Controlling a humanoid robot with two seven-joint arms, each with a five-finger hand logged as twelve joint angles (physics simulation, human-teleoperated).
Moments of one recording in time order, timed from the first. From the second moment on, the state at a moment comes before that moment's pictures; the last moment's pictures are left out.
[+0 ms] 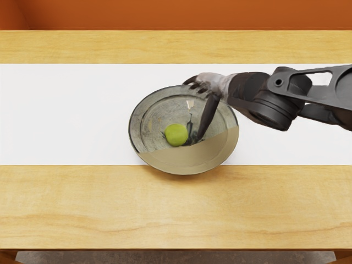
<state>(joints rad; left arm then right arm) -0.04 0.00 0.08 -0.33 0.02 -0.10 0.13 1.58 -0.49 -0.12 1.57 -0.35 -0.26 -0.61</state>
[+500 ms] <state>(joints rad) -0.04 0.00 0.08 -0.33 0.02 -0.10 0.13 1.46 -0.94 0.20 1.54 -0.35 0.51 -0.58</state>
